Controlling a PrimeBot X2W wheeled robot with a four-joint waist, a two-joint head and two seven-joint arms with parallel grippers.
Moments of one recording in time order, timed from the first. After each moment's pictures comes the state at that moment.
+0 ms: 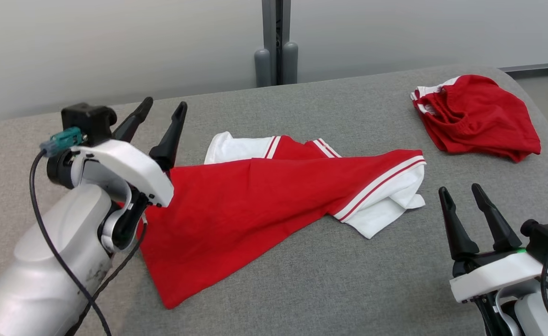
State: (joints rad) left arm -0.80 0.40 -0.88 0.58 -1.05 0.02 -0.20; right arm -0.19 -0.22 0.20 0.27 0.49 0.13 -0.26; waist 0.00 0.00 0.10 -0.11
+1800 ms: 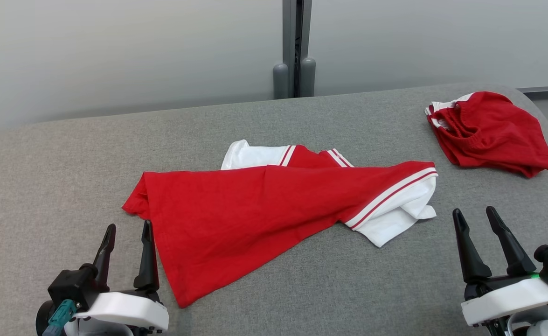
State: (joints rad) left arm -0.05 0.11 -0.12 0.24 -0.38 0.06 -0.26; right arm -0.07 -0.21 0.13 0.20 0.46 0.13 -0.26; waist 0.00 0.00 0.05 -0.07
